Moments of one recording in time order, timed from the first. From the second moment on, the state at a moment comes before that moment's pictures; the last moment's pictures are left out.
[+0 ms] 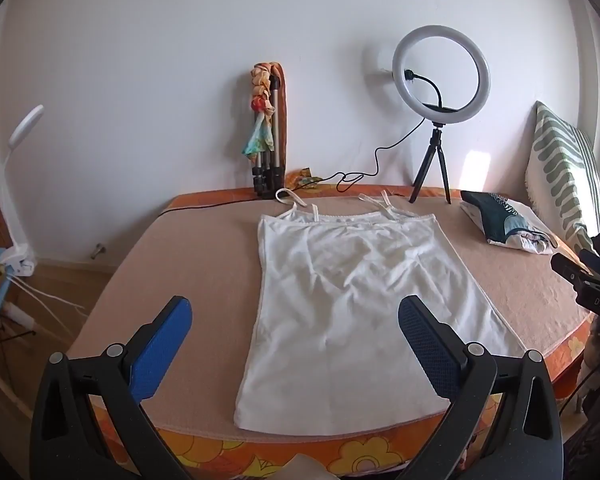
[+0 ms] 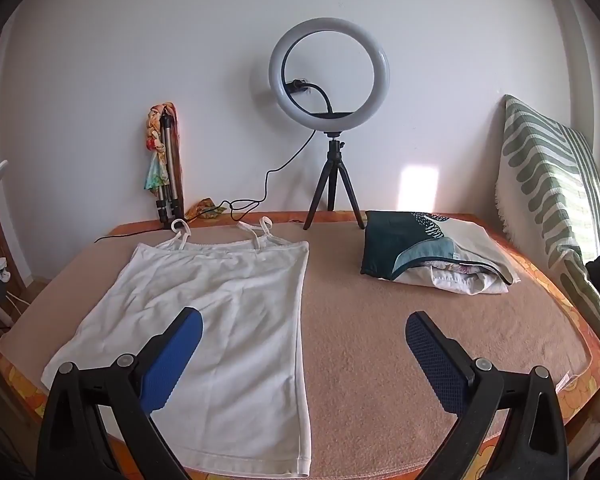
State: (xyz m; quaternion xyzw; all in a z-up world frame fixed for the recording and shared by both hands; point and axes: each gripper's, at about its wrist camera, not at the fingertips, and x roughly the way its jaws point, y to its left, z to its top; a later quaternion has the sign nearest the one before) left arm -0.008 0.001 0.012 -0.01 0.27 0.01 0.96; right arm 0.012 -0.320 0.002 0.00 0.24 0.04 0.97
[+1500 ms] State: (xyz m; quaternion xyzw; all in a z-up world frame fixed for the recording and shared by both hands) left arm -0.009 -0.002 0.019 -0.01 0.27 0.01 0.96; right arm 0.013 -0.316 0.004 0.00 0.24 0.04 0.97
